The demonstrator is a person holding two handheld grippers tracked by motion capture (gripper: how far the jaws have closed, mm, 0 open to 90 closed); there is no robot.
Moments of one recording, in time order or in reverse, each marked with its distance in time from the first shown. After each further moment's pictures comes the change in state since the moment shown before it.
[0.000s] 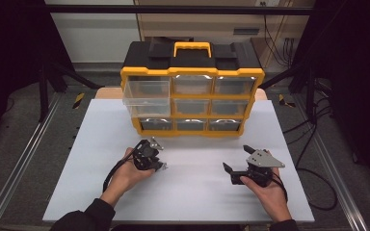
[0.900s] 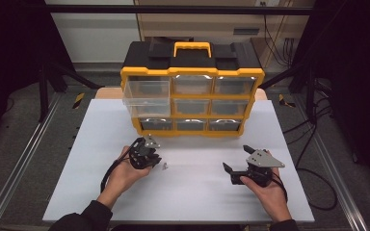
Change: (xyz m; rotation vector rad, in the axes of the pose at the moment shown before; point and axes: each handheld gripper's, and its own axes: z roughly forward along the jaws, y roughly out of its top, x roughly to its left) left arm 0.001 -0.001 -0.019 -0.110 0.023 0.009; right arm 0.000 0.000 0.000 0.001 0.001 0.000
